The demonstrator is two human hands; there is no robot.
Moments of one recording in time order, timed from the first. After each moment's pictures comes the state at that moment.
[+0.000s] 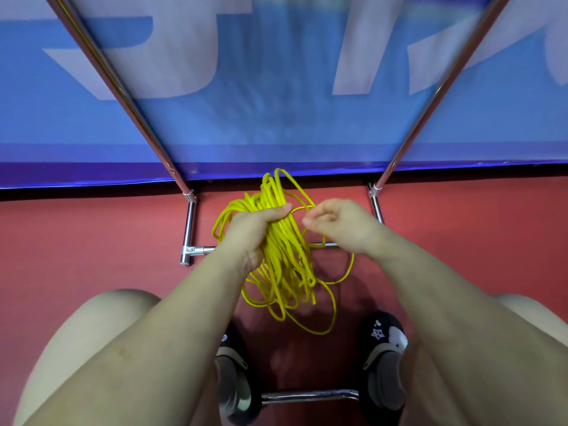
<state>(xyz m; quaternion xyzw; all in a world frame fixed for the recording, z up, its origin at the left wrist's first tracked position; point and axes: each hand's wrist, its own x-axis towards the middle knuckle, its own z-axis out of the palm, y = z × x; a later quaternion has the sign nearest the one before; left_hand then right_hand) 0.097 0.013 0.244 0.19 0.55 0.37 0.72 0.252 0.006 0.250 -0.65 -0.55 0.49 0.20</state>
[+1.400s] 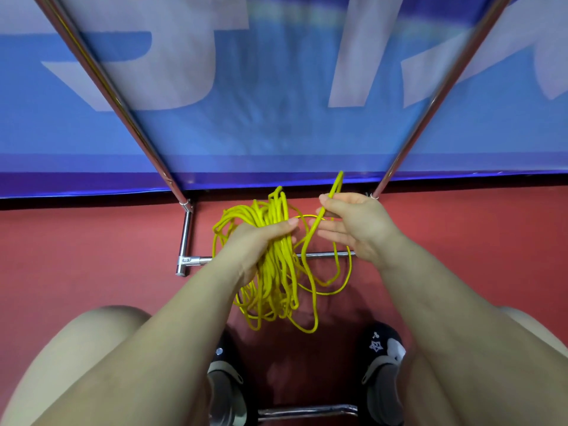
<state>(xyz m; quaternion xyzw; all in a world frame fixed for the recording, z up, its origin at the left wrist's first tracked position) 0.096 0.010 0.245 0.29 0.56 0.33 0.71 0.254 0.015 0.276 -0.61 -0.23 0.63 0.42</state>
